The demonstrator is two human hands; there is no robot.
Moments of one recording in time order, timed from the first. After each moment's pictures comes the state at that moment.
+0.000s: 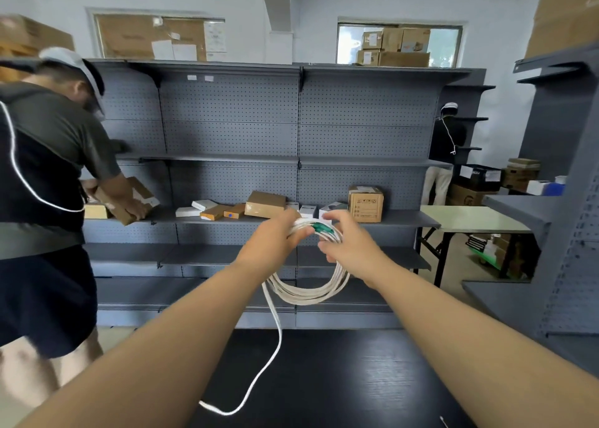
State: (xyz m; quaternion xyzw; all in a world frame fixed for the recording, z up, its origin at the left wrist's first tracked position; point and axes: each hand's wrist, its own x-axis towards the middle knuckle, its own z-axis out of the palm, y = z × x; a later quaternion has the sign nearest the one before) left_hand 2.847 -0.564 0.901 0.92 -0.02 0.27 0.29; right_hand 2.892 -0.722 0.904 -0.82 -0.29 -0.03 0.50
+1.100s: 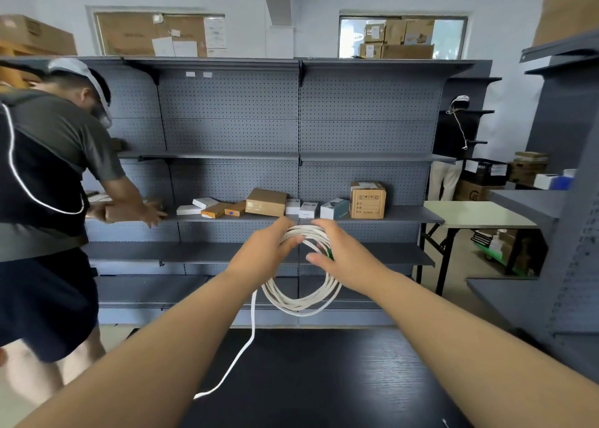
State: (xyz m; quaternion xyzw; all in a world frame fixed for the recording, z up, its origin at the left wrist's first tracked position) left_hand 2.854 -0.559 0.884 0.93 -0.01 0.24 0.28; right_hand 2.916 -0.726 0.880 -0.84 -0.42 -0.09 0.33
